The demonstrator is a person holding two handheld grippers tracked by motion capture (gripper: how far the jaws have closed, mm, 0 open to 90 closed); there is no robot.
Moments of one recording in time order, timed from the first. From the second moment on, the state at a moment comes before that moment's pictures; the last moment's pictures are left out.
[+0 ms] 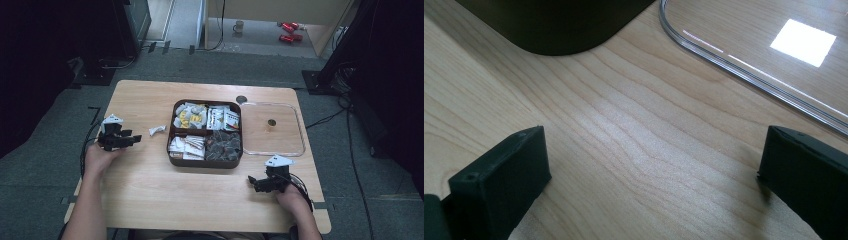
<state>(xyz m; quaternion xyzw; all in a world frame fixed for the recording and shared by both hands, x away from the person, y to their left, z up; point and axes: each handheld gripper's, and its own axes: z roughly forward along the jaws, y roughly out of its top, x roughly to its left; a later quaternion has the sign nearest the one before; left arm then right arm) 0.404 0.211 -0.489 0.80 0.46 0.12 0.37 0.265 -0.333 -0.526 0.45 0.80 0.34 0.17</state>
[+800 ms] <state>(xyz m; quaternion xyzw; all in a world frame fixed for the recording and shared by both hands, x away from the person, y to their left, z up) 0.401 0.228 -0.506 0.81 0.46 0.16 0.34 0.267 -0.332 -0.526 0.45 0.80 0.34 0.17</state>
